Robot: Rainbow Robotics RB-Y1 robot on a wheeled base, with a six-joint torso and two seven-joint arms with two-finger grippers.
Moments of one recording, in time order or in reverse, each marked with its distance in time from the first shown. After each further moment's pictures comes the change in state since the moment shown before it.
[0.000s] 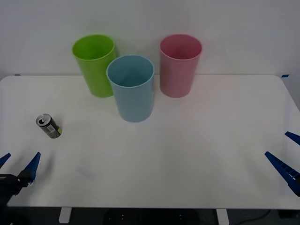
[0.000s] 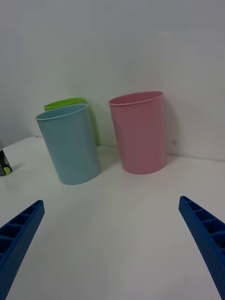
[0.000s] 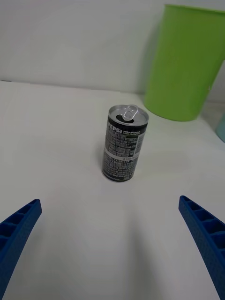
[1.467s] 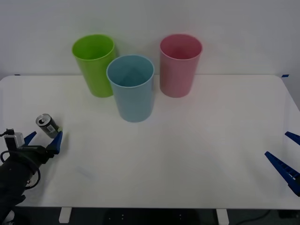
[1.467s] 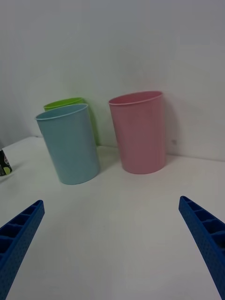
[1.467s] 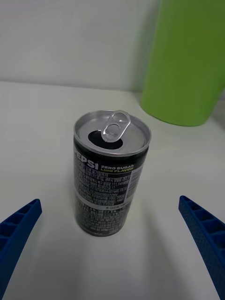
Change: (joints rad) right arm 0.000 0.000 0.000 0.000 0.000 0.000 0.000; left arm -0.349 0.001 -0.038 0.333 -0.066 0.065 -0.094
